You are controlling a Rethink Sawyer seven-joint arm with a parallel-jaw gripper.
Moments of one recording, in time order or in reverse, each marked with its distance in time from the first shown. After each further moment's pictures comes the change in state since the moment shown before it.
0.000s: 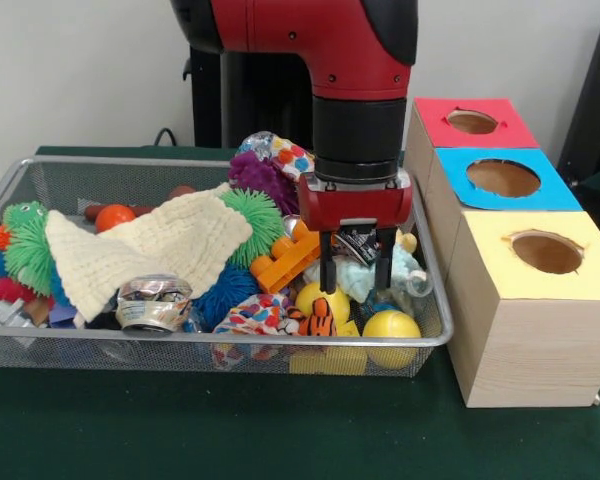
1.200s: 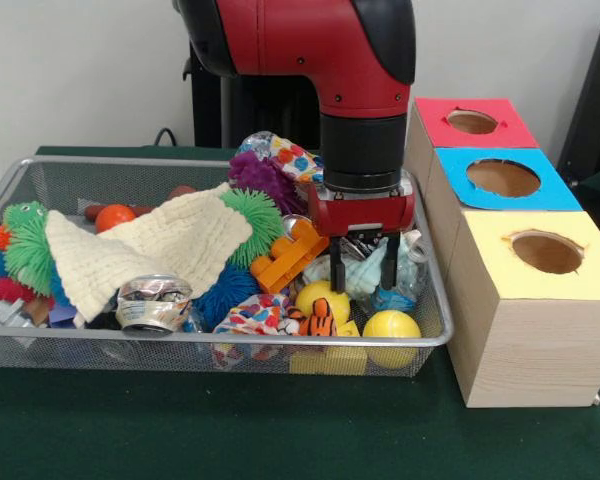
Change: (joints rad) arm 0.005 0.025 0.001 0.068 -0.001 -0.088 0.000
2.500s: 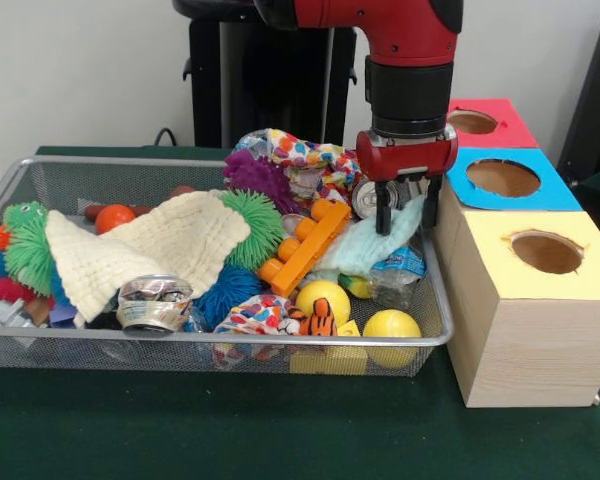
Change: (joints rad) arm 0.086 -0.103 -0.013 0.175 0.009 -0.012 0.000
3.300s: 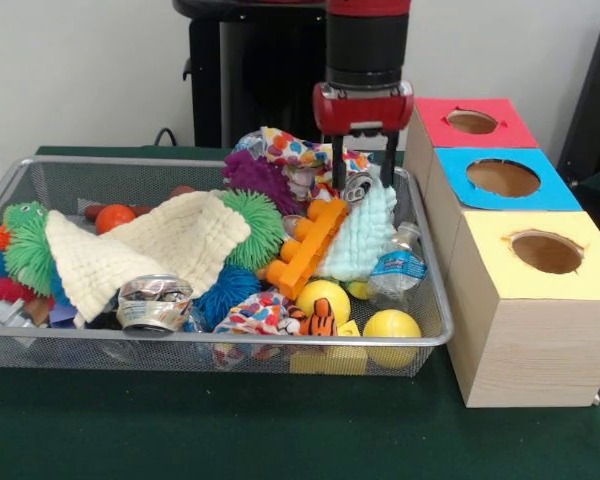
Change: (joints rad) arm -0.112 -0.166 0.001 0.162 -0.001 0.017 0.000
